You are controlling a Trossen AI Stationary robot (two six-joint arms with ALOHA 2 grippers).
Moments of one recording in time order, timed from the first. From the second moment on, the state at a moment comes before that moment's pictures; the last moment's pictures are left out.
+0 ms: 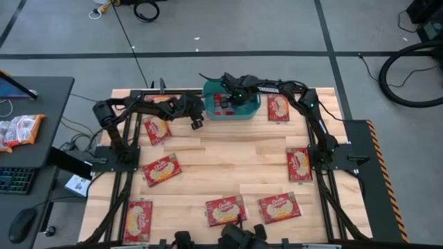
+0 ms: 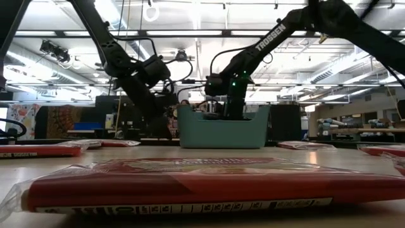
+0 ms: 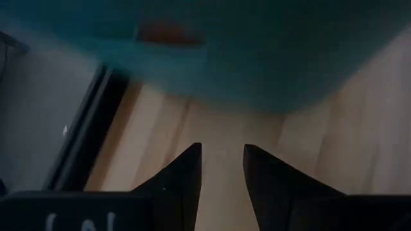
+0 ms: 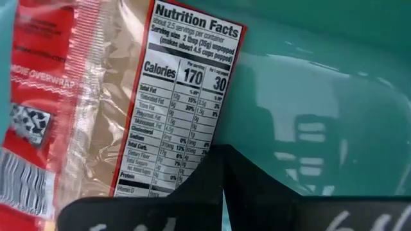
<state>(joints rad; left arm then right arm) 0.58 1.78 0.82 0.19 -0.14 0.42 -0.60 2.25 1.73 -0.75 0.03 0.71</state>
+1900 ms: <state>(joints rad) 0.67 1.52 0.89 -0.13 -0.24 0.30 -0.64 2.00 1.72 -0.69 -0.04 0.38</state>
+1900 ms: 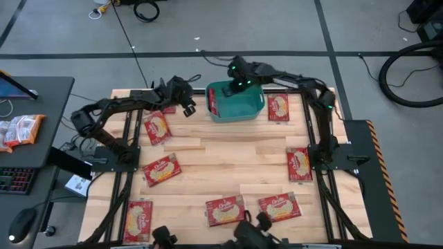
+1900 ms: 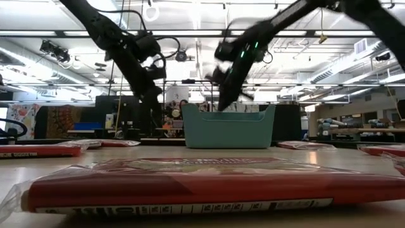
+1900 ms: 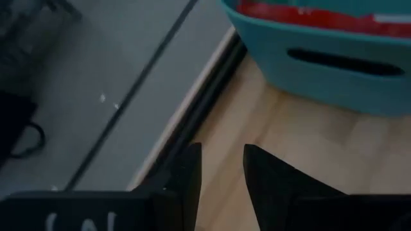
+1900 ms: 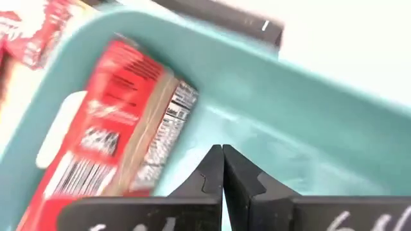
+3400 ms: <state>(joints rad) -0.23 1.09 0.89 -0.64 0.12 -0.47 -0.33 1.14 0.72 -0.60 0.40 0.39</state>
